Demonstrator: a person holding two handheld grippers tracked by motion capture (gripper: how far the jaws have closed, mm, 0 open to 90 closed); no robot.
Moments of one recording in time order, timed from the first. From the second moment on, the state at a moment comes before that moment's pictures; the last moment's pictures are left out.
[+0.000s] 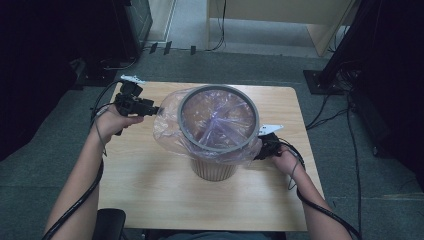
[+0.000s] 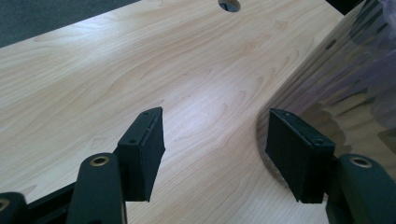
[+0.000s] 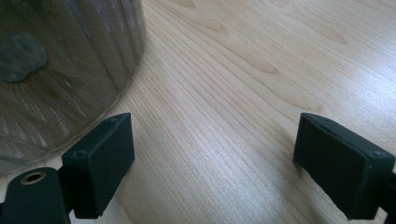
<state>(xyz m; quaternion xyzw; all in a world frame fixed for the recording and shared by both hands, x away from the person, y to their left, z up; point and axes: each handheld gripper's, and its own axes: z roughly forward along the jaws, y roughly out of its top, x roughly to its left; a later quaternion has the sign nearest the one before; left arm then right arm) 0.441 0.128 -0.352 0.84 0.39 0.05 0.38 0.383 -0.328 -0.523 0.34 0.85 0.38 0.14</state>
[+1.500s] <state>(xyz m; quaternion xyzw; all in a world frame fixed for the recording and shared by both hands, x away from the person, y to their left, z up) 0.424 0.141 -0.442 0.81 0.43 0.06 0.39 0.385 -0.327 -0.524 0.33 0.85 0.38 0.14</state>
